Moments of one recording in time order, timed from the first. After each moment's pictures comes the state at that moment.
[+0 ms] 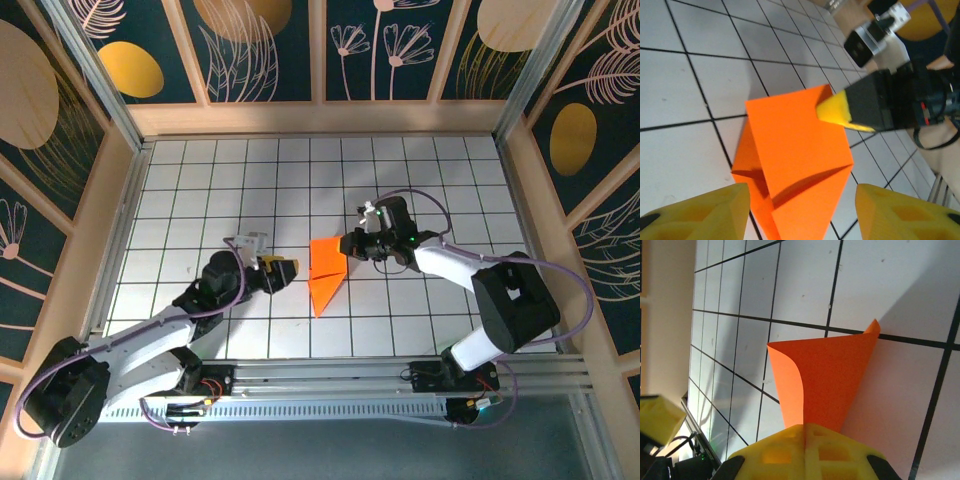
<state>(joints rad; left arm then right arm) -0.69 1.01 0.32 0.35 0.22 -0.65 0.52 1.53 0.78 -0.03 -0.56 0.67</state>
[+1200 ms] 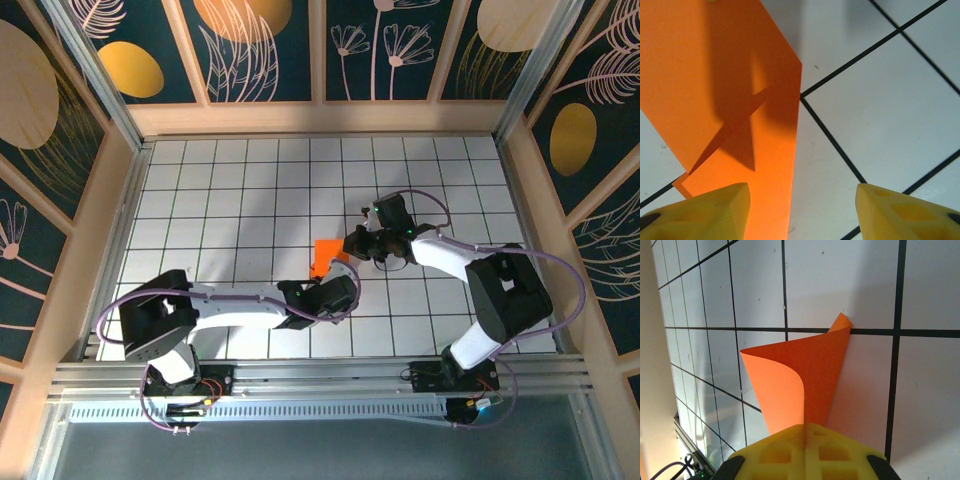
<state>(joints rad) -1.23 1.67 0.93 -0.27 -0.40 -0.53 0.50 1.59 0.84 -0.14 -0.52 0.74</state>
